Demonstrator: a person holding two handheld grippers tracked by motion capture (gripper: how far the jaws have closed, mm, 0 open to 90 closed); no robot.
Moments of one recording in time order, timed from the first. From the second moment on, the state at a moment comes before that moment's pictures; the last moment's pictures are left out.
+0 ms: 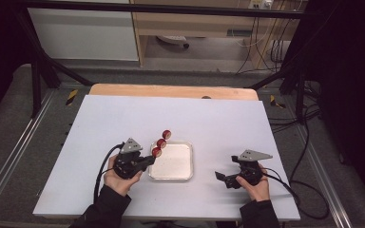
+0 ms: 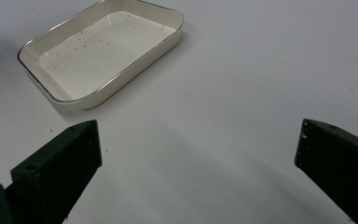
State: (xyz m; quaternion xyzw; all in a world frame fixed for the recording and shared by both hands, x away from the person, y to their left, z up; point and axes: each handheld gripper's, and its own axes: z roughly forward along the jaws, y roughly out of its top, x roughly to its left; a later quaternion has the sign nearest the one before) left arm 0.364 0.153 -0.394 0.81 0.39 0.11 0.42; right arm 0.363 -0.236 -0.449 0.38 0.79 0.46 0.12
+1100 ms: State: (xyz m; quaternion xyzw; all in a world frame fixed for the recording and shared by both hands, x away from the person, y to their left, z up) left arm 0.387 0.111 -0.424 0.86 0.40 0.09 0.30; right arm 0.360 -0.238 -0.452 0.38 0.80 0.46 0.12
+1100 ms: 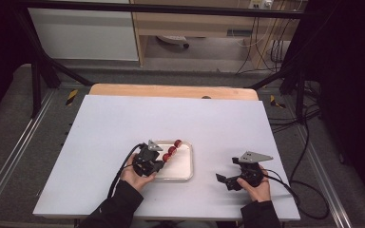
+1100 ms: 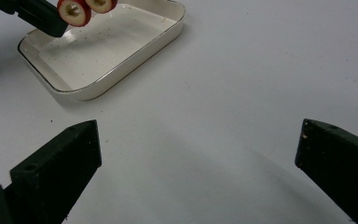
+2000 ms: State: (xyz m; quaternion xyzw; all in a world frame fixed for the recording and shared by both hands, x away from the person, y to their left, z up) left arm 0.384 0.118 -0.423 0.87 0.37 0.10 0.31; right arm 0.360 -0.238 -0.452 0.38 0.79 0.46 0.12
